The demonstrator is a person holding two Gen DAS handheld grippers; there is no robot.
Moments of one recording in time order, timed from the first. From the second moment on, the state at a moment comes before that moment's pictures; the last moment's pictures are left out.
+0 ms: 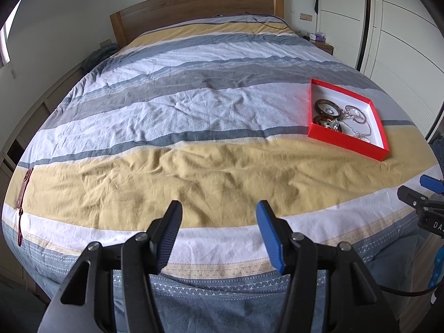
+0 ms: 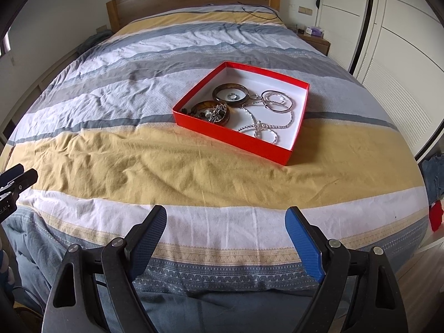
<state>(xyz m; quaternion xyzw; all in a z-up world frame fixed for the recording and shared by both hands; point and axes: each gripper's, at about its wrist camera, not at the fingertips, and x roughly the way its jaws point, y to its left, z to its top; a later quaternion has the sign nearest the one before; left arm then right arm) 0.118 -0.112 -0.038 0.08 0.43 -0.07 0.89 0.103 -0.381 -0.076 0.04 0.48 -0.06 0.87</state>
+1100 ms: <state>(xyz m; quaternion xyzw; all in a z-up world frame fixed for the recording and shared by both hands) 0.099 -0.099 -0.013 0.08 0.41 -0.07 0.91 0.089 -0.370 -0.064 0.01 0.48 -0.04 0.87</state>
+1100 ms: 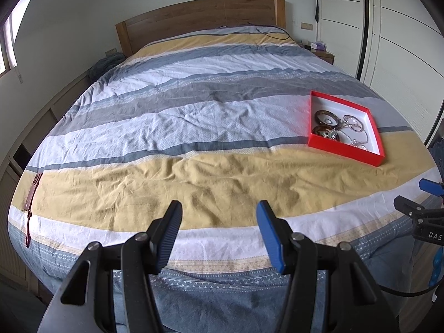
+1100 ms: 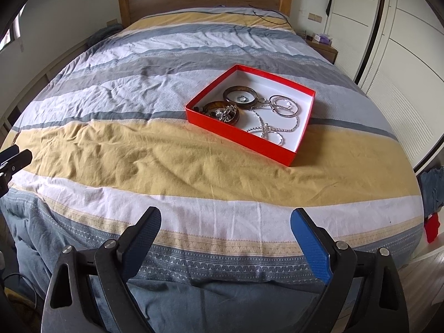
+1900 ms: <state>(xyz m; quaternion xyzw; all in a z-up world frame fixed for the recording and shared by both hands) 0.086 -0.074 -0.005 0.07 0.40 -0.06 0.91 0.078 -0.350 -0.047 0.00 0.47 -0.04 0.88</state>
